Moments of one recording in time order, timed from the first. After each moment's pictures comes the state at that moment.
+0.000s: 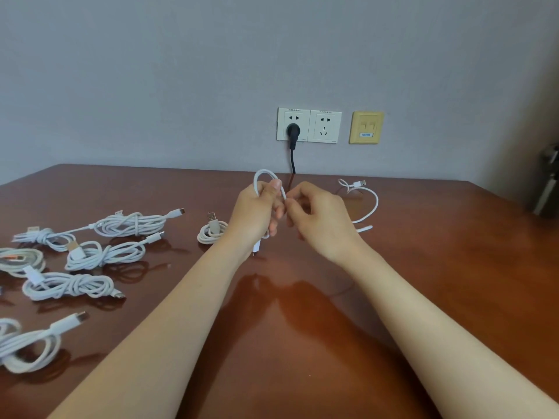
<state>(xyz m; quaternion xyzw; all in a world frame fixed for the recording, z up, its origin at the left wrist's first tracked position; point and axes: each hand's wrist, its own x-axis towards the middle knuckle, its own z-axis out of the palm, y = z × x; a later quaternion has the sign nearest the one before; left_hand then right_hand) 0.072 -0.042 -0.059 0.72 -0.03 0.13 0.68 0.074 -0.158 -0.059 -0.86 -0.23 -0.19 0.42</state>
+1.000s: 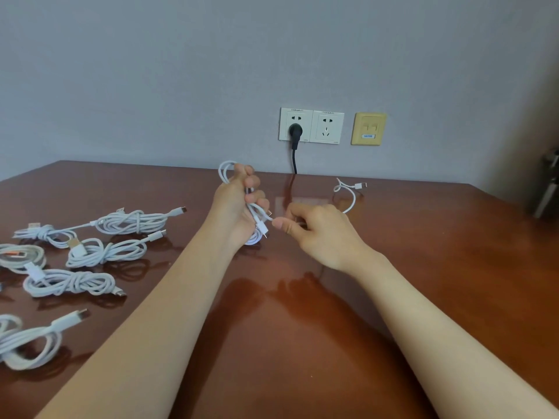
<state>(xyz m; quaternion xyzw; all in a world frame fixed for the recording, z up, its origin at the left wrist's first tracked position) 0.078 -0.024 -0.045 0.36 0.02 0.03 0.93 0.070 -0.165 -0.062 -0.92 -0.28 -0.15 0.23</state>
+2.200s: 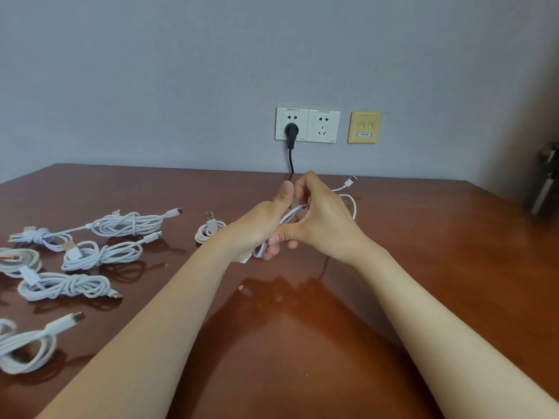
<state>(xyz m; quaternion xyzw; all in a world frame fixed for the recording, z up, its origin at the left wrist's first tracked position) 0.058 -0.042 -0.053 0.81 -0.09 -0.08 0.57 0.074 -0.170 -0.056 -0.86 -0.27 -0.16 0.39</state>
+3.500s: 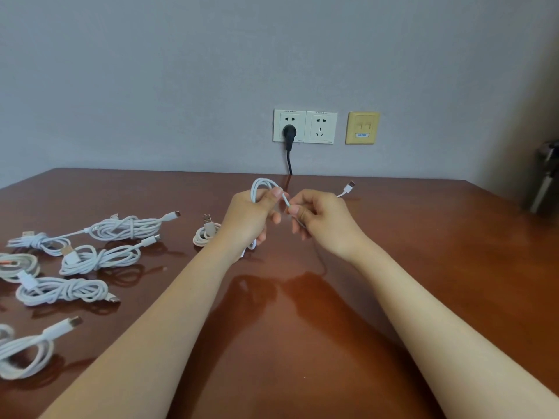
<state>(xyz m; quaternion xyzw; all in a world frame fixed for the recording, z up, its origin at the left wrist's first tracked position) 0.070 -0.037 -0.058 0.76 -0.04 0.10 0.64 0.083 -0.175 -0.061 -0.84 -0.26 -0.11 0.46</state>
